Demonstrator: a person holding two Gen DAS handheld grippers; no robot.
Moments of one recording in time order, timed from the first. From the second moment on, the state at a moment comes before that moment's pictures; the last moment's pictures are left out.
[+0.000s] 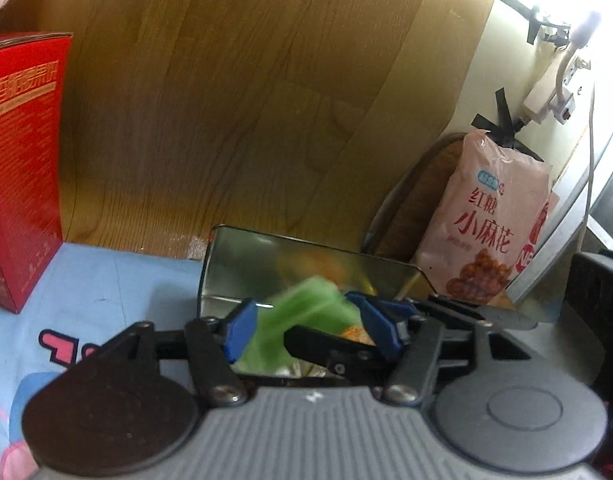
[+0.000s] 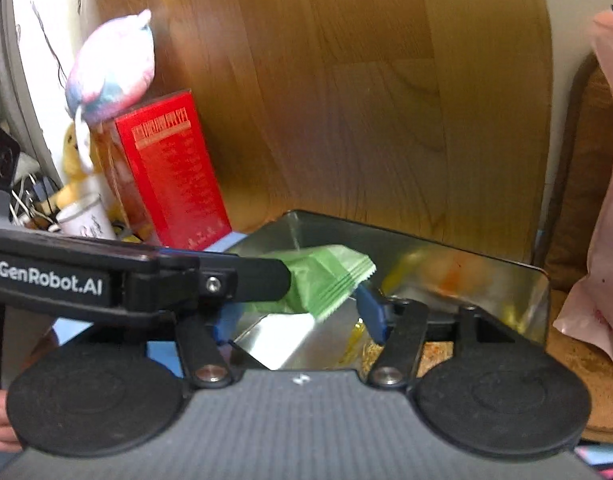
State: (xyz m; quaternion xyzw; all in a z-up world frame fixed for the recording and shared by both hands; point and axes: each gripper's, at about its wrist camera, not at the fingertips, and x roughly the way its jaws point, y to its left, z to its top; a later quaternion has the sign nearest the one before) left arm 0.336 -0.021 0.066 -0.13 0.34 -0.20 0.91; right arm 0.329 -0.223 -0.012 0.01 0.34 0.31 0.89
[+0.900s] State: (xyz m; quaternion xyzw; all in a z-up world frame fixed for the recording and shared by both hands) left arm 0.200 0.115 -0.002 -0.30 0.35 -0.16 0.87; right arm 0.245 -0.133 -0.041 -0.02 0.41 0.41 0.81
